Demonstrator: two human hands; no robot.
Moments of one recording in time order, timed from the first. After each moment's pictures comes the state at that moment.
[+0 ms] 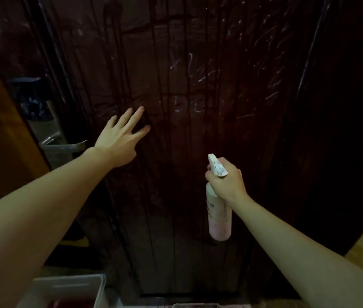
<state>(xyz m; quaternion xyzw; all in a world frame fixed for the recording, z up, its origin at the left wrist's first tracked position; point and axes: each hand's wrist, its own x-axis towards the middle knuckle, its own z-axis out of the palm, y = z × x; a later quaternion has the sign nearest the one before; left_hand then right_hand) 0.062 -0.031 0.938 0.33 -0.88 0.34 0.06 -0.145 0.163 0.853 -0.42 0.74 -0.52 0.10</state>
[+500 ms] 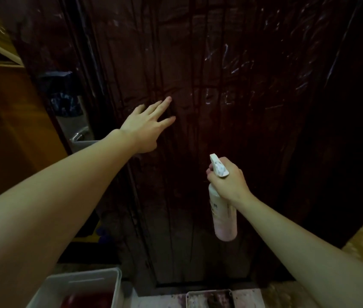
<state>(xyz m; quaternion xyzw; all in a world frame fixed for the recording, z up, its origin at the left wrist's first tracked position) 0.085 -0.053 0.962 0.24 -0.91 0.32 0.04 -0.068 0.135 0.846 -0.42 0.75 -0.50 0.11</state>
